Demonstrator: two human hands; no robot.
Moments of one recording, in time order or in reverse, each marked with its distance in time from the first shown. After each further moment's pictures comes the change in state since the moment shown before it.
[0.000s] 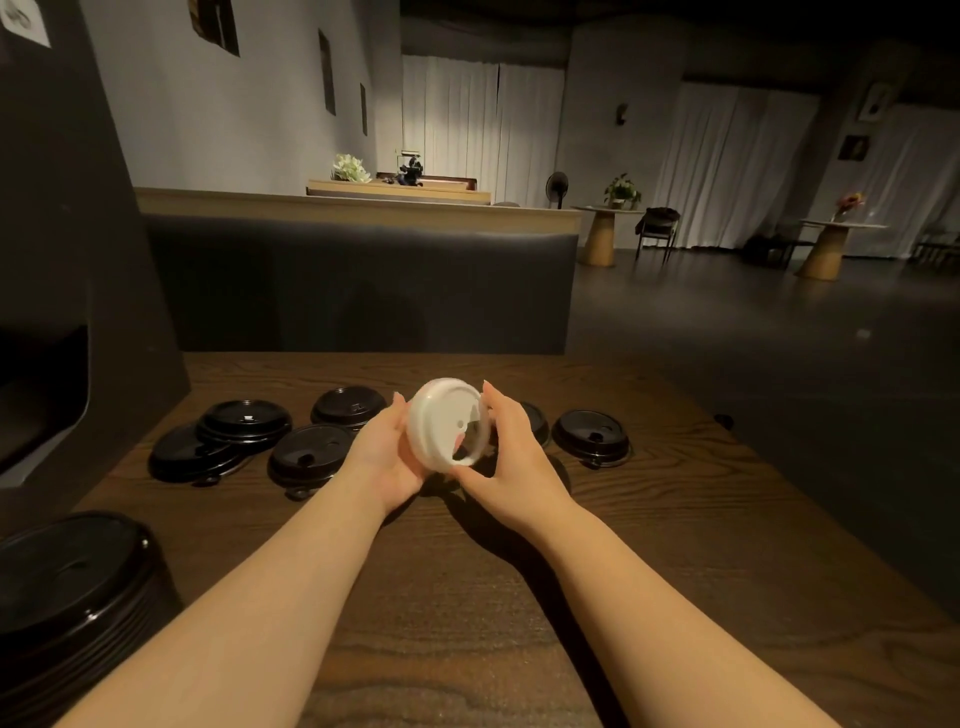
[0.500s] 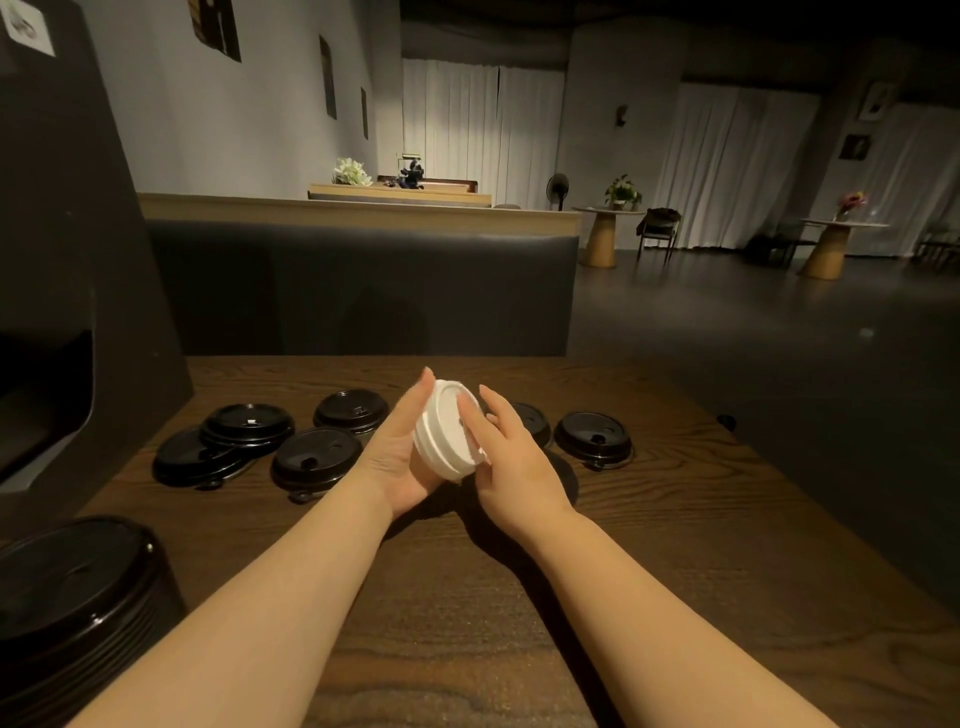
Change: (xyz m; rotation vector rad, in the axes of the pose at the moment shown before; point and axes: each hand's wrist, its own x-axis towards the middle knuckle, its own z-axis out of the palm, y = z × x) left_hand -0.017 -0.005 0.011 0.075 -0.150 0.070; right_hand -0.003 0.002 0.005 -0.241 0.023 -0.160
